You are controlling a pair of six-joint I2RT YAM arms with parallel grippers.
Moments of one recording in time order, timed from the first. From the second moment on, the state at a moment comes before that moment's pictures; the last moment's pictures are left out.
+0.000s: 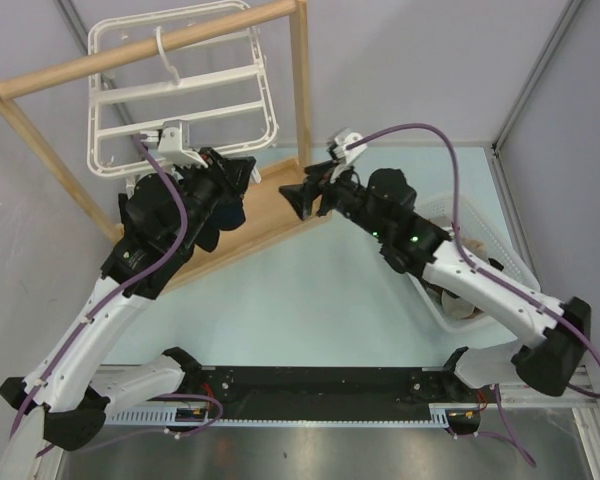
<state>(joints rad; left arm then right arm) -0.61 0.99 1.29 -0.24 -0.21 -0.44 0.85 1.36 1.29 0.17 -0.04 0.12</state>
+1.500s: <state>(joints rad) -0.61 0.98 1.29 -0.25 -0.21 -0.42 0.02 1.61 1.06 -0.53 0.12 0.25</state>
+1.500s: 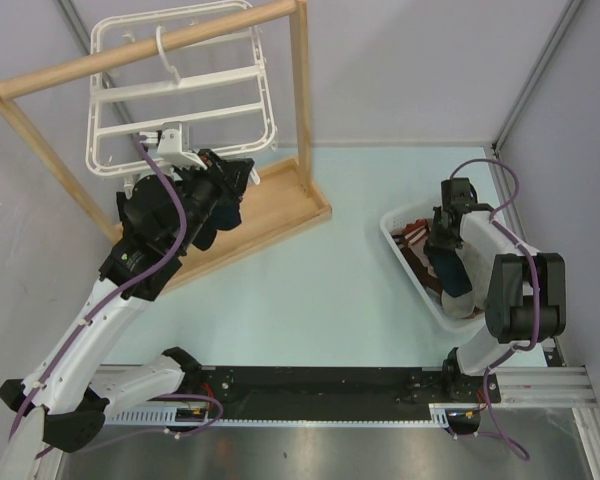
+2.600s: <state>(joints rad) -0.60 0.98 1.29 -0.24 -0.13 -0.42 0.57 1.09 1.03 -0.08 -0.11 0.09</state>
